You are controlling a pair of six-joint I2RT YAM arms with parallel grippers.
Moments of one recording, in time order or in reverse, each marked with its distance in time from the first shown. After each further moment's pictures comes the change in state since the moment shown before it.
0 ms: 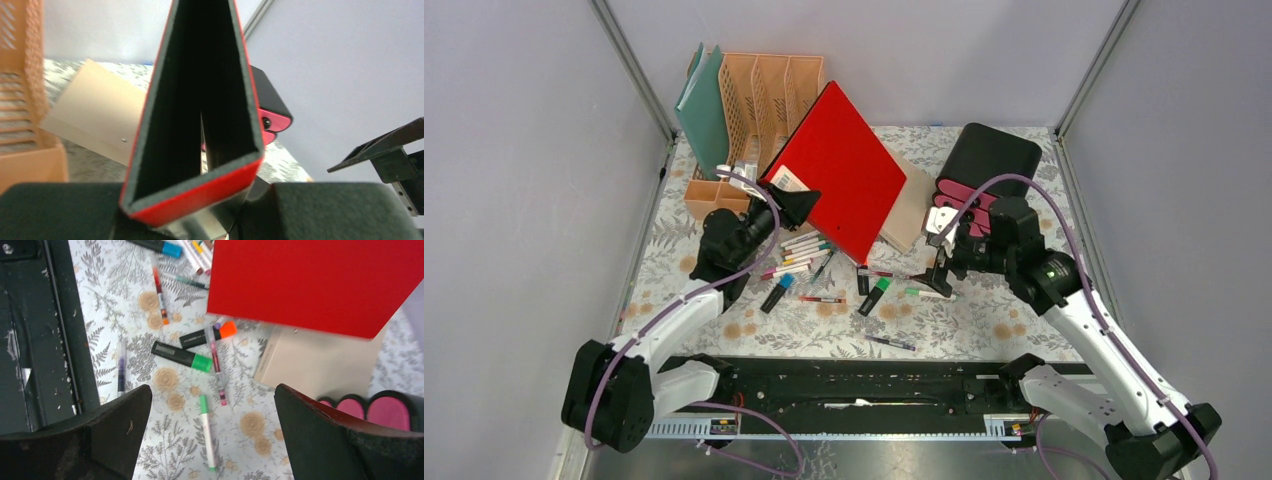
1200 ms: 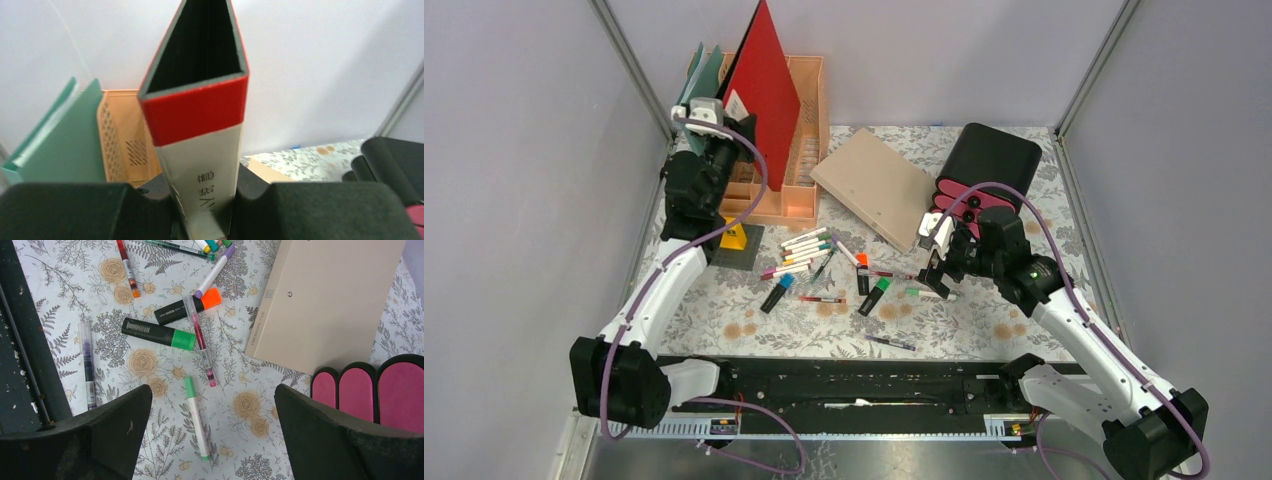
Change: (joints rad) left arm 0.179 0.075 0.401 -0.223 -0.234 0.550; right arm -0.013 0.027 -0.155 0.105 0.106 -0.009
